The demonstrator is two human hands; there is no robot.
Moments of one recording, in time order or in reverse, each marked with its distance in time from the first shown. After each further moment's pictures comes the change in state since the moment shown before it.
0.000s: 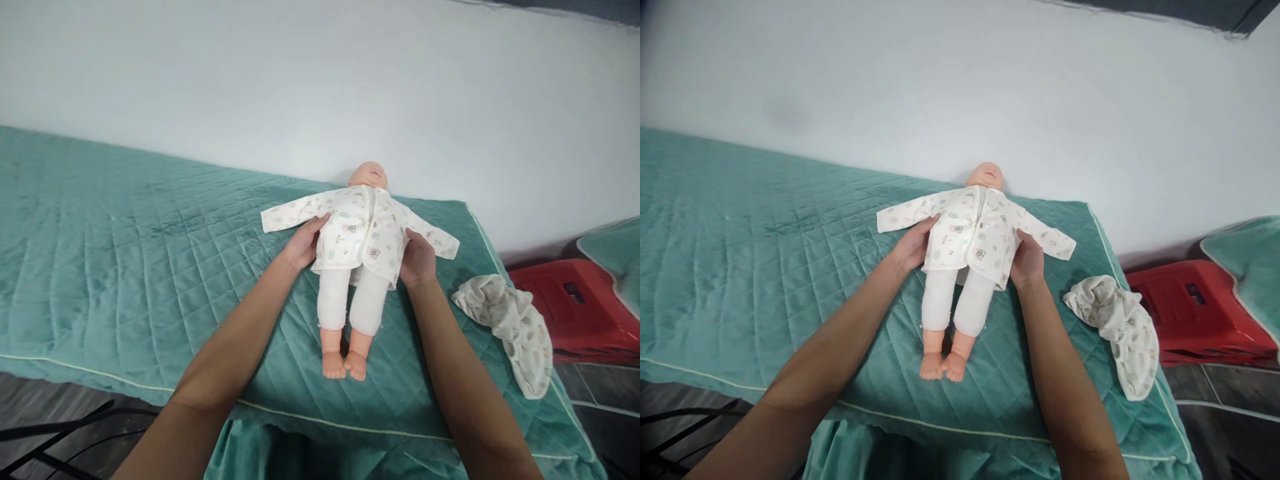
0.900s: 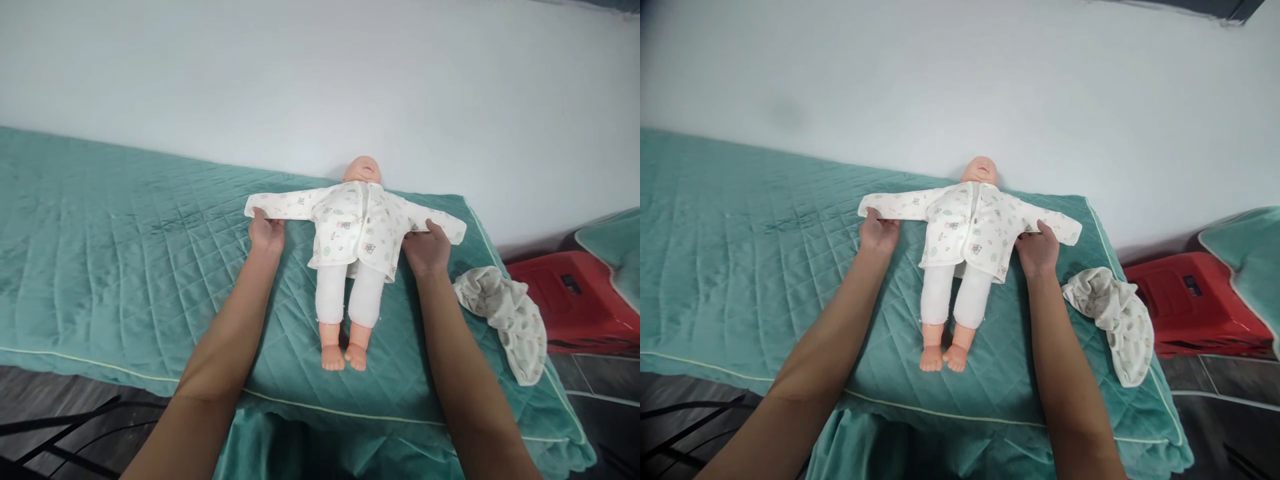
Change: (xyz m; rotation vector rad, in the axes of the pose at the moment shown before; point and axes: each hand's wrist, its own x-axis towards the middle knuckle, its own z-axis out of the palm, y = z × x) left_hand 0.014 0.039 -0.054 -0.322 0.726 0.511; right_hand 0.007 -0.026 -0.020 0.118 0.011 -0.087
